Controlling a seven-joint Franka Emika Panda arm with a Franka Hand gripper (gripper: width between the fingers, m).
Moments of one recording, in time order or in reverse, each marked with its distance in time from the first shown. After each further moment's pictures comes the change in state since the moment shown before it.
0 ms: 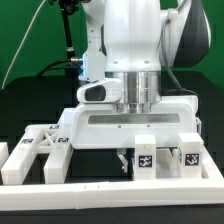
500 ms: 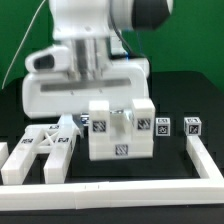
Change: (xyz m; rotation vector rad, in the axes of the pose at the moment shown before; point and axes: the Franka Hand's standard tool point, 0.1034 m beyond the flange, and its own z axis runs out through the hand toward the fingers) arm -0.034 0.077 -0.076 0.061 -0.187 -0.048
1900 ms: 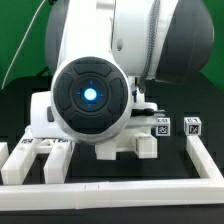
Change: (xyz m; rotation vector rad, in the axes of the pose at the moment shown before) arm -0.031 -0.020 0.014 -0.010 -1.122 0.060
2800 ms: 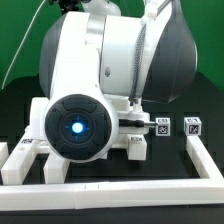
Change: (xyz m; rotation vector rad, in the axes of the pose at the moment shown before) arm 0.004 0.007 0.035 0.025 -0.105 0.103
